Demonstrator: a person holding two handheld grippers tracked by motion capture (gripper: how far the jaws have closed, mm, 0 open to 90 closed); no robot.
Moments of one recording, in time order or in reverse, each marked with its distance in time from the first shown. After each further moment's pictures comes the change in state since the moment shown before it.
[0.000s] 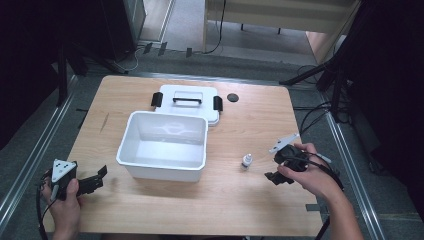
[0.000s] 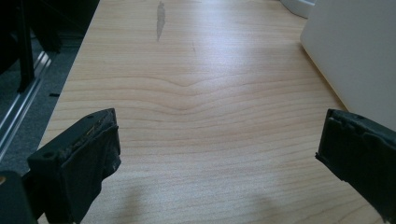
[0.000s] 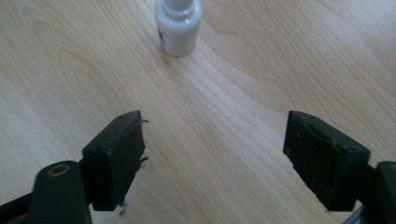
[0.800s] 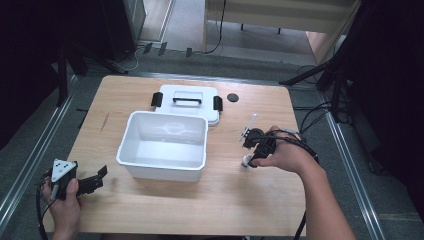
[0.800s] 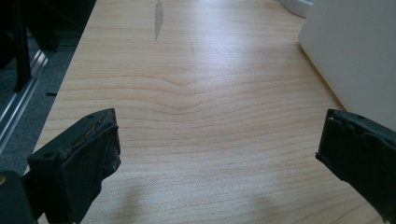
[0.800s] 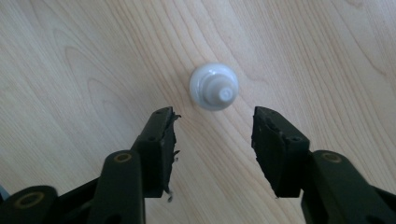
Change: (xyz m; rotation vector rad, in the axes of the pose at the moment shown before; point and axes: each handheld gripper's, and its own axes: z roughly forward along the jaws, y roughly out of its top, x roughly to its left) left arm 0.001 0.000 0.000 0.002 -0.009 -0.003; right arm 0.012 0.090 0.020 0.250 0.079 -0.135
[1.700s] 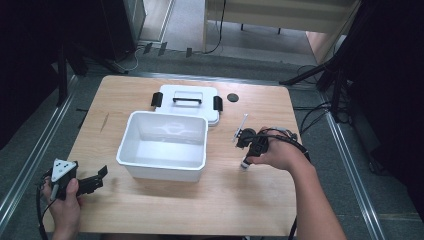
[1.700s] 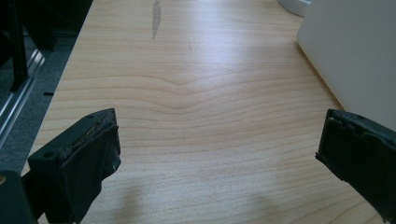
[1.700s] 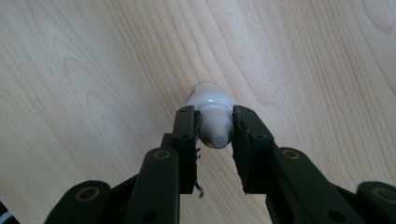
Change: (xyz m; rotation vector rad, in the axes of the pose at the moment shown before) left arm 0.000 0.000 0.000 0.006 -0.010 0.001; right arm -0.002 0.017 0.017 0.031 0.033 -0.061
